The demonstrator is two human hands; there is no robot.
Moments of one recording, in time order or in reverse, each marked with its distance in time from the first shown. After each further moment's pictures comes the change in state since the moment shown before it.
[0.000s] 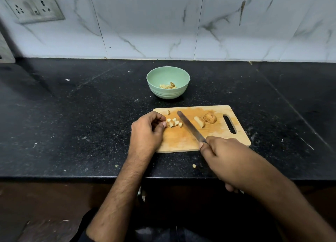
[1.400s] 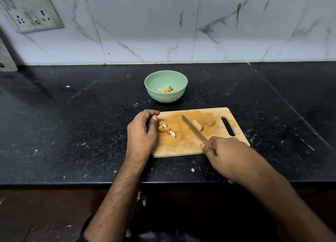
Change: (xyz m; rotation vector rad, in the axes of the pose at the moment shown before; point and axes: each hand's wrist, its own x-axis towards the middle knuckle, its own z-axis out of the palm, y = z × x) left_hand 0.012 -0.009 0.004 -0.093 0.141 0.147; right_hand 0.031 0.028 0.010 -0.122 0.152 0.001
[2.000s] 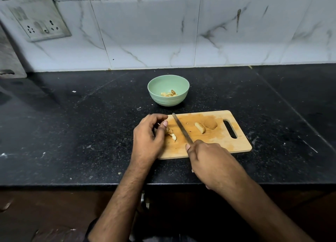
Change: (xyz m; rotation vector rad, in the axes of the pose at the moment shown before) left_hand -0.008 0.005 -0.002 -0.041 -0.034 0.146; right_hand -0.003 -0.036 0.022 0.159 0.099 -0.078
